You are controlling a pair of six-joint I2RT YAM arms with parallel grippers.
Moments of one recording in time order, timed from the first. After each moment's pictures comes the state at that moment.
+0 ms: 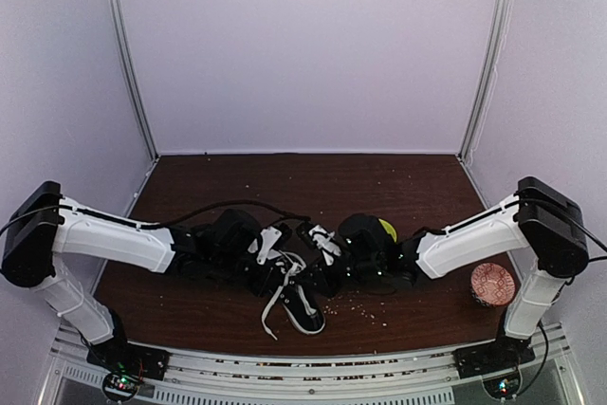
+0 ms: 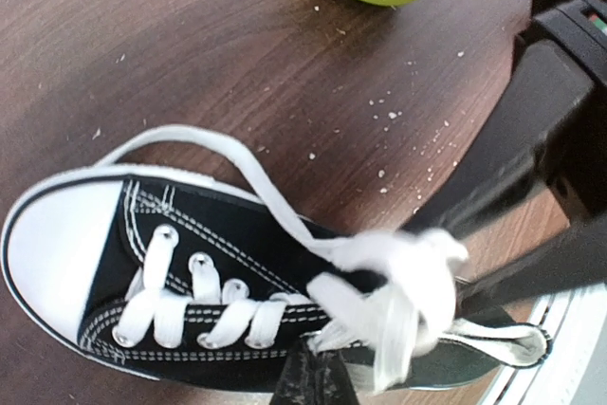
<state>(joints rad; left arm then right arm) -1.01 1.55 0.79 -0.07 0.09 -0.35 1.04 1.75 0.86 0.33 -0.23 0.34</state>
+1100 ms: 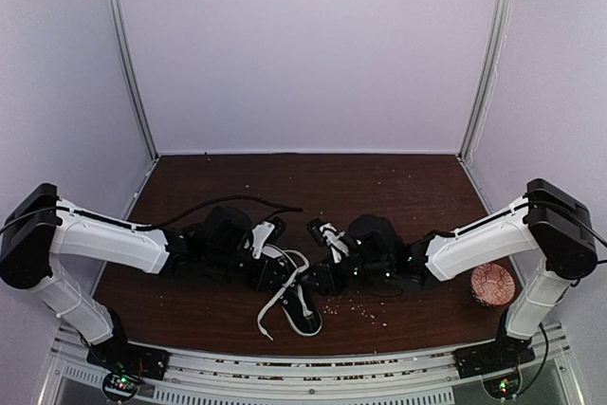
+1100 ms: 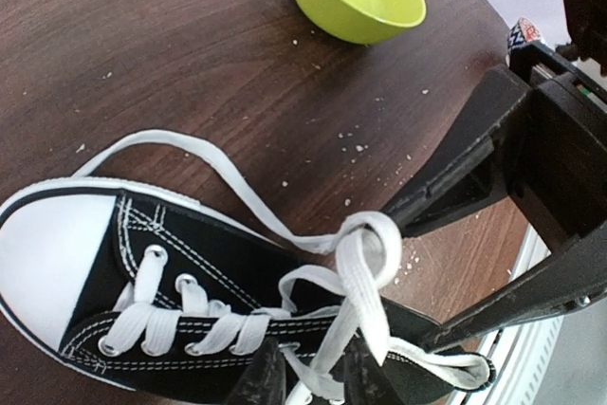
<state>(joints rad) -0.97 1.51 0.72 0.08 0.20 -0.44 1.04 1.69 0.78 0.37 -0.22 0.48</state>
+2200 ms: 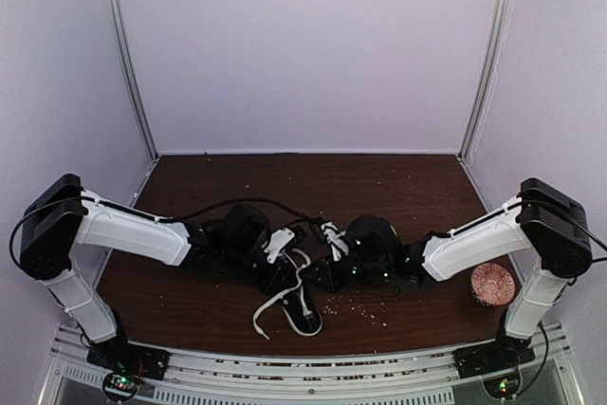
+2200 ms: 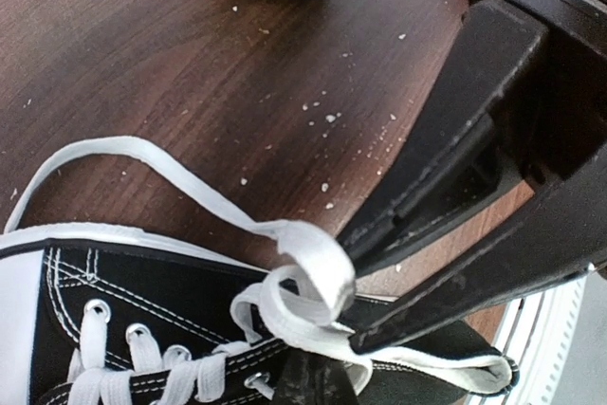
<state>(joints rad) -0.97 1.66 0.85 -0.01 0.30 -0.25 1.02 1.72 0.78 0.42 -0.20 0.53</state>
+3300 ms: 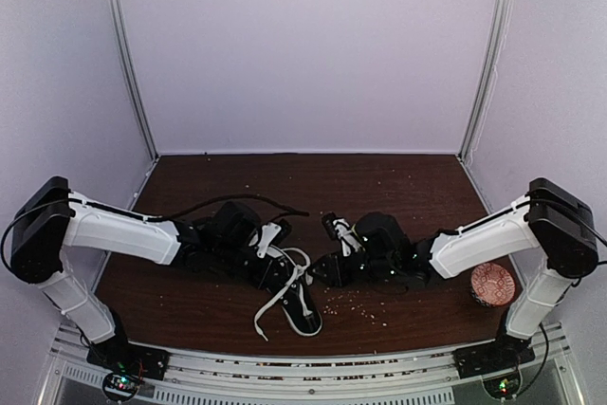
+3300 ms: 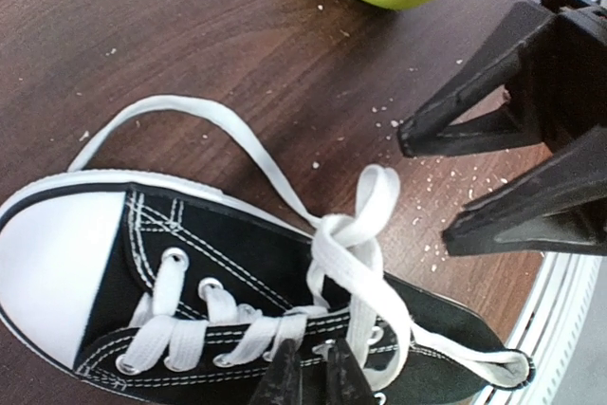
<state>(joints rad) -0.94 1.59 0.81 -0.05 0.21 -0.35 0.99 1.67 0.75 0.37 -0.14 0.58</state>
